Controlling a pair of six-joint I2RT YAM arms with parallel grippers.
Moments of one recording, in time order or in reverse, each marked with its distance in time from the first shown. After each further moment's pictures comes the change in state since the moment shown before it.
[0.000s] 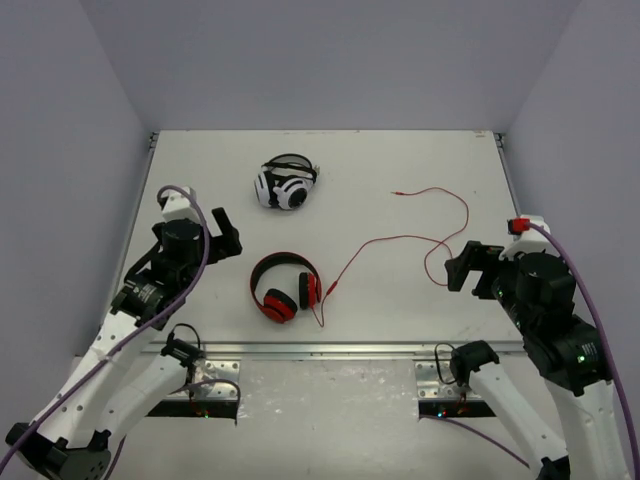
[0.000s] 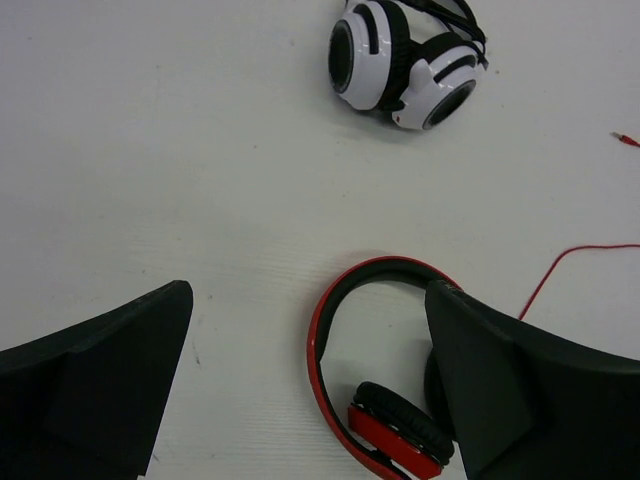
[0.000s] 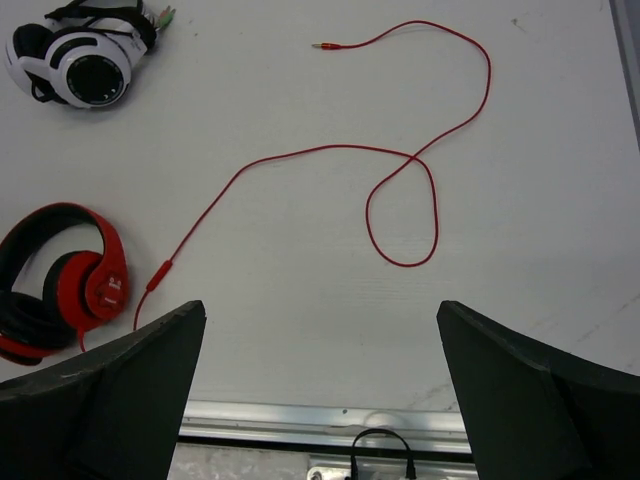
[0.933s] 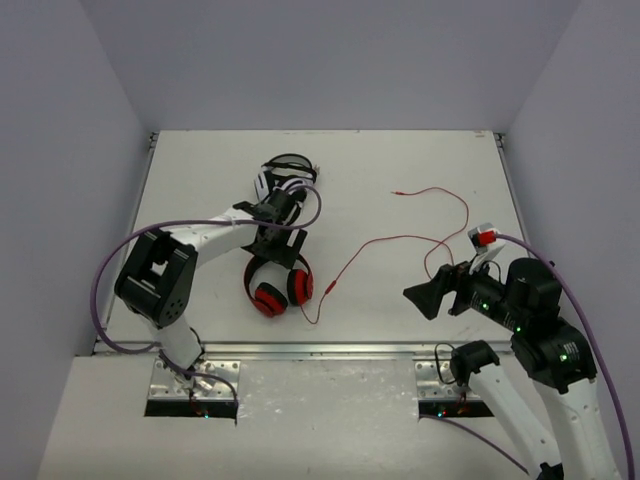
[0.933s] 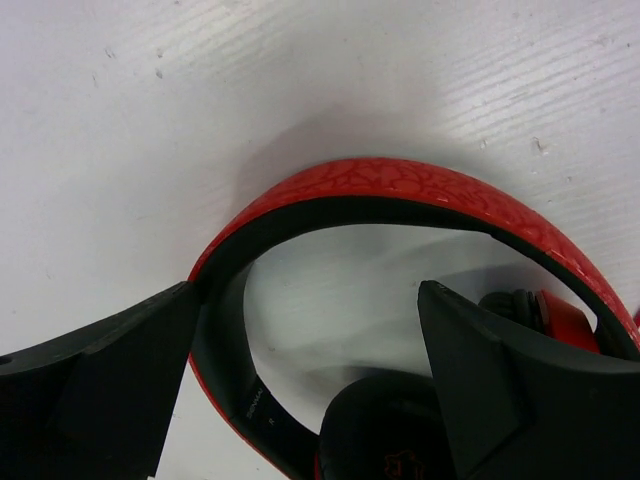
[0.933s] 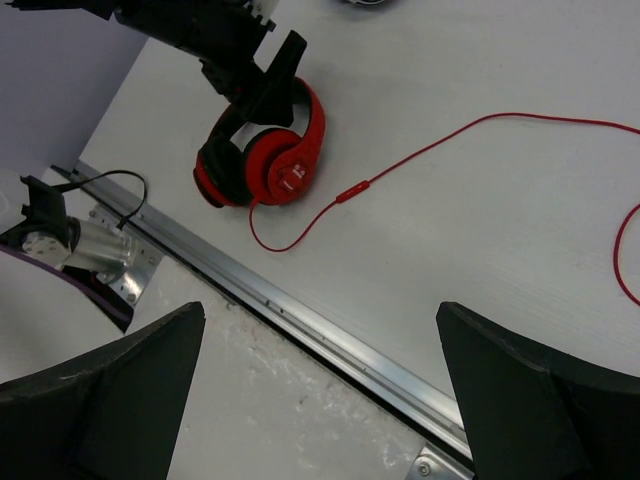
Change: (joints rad) left arm -0.123 1.015 0.302 -0.028 0.309 0.351; right arm 0.000 -0.063 -0.152 0.125 -0.566 -0.003
